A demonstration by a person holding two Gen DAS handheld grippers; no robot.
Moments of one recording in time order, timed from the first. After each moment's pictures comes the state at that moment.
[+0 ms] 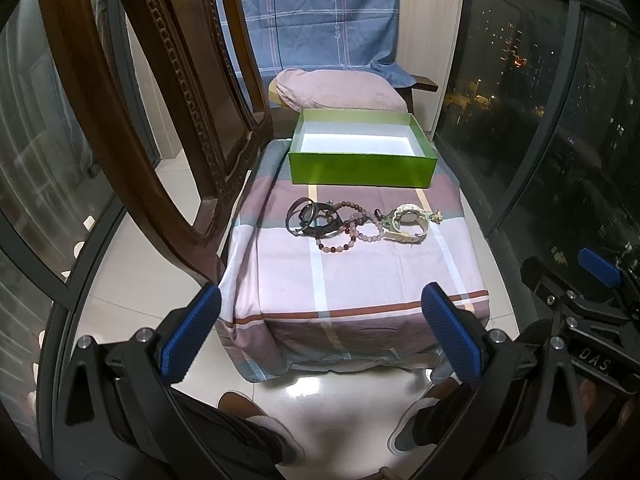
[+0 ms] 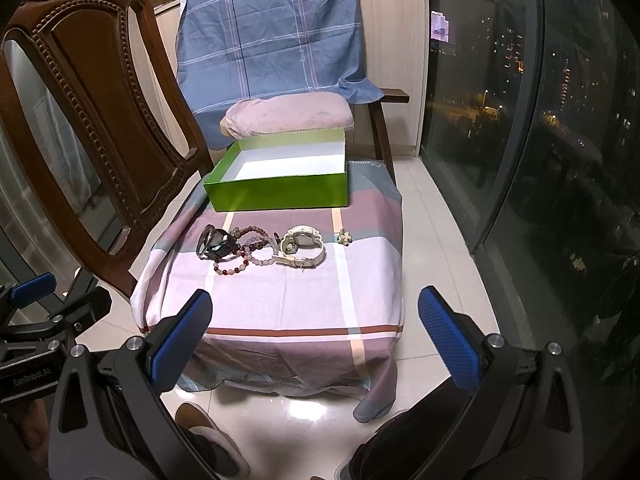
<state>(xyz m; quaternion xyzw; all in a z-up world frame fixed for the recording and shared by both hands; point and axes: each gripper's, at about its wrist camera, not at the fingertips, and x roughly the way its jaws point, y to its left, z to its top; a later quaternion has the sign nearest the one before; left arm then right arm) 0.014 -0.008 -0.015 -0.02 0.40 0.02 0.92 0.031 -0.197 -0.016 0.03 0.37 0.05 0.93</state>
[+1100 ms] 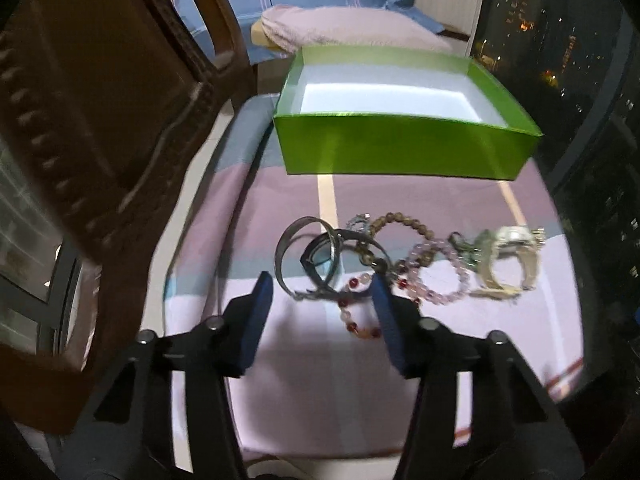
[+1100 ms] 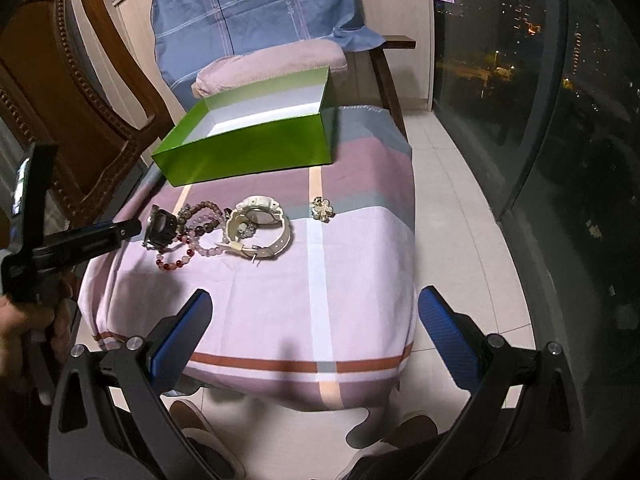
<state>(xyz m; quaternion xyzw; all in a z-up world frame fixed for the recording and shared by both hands) 0.211 0.016 -0.141 0.00 0.48 0.02 0.88 0.131 -0.241 -0.116 0.06 0.44 0.08 0.89</state>
